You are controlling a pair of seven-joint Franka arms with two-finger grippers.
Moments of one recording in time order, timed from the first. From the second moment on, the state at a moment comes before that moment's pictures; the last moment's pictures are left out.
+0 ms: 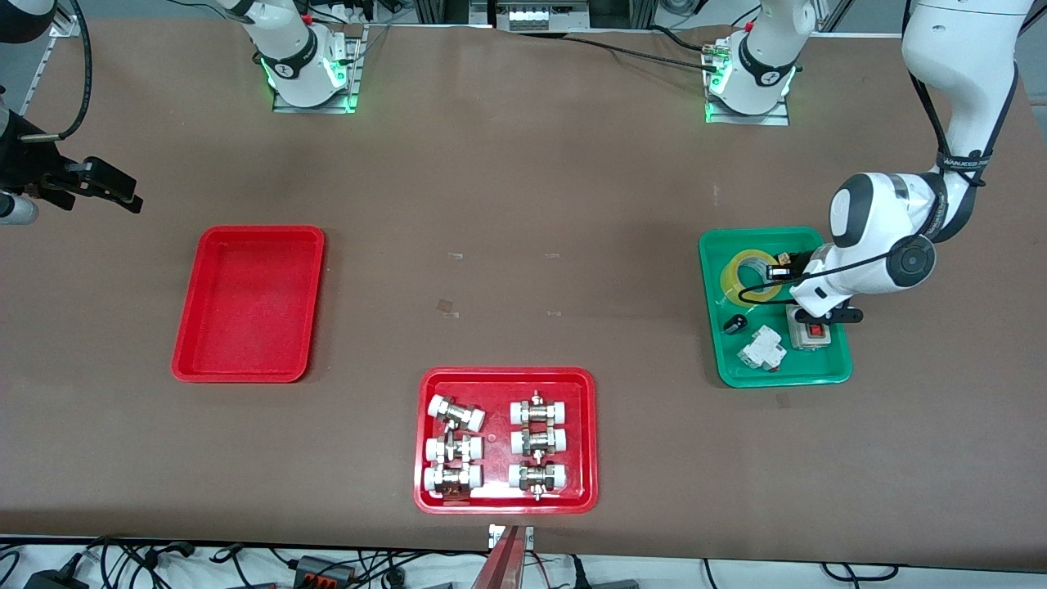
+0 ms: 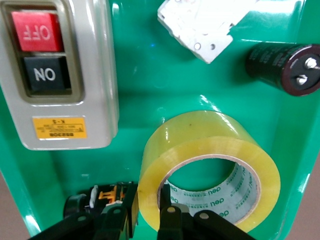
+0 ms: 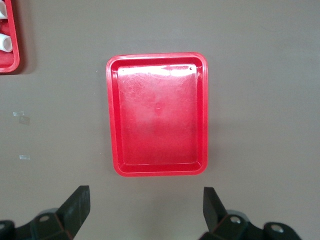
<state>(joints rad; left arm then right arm) 0.21 0.39 -0.19 -2.12 0.01 2.20 -0.03 -0.05 -0.05 0.00 -1.74 0.00 1.69 -0.01</state>
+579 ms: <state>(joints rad) 0.21 0.38 -0.20 -2.06 0.01 2.07 0.06 -0.05 -0.05 0.00 -1.74 0.00 1.69 -0.01</state>
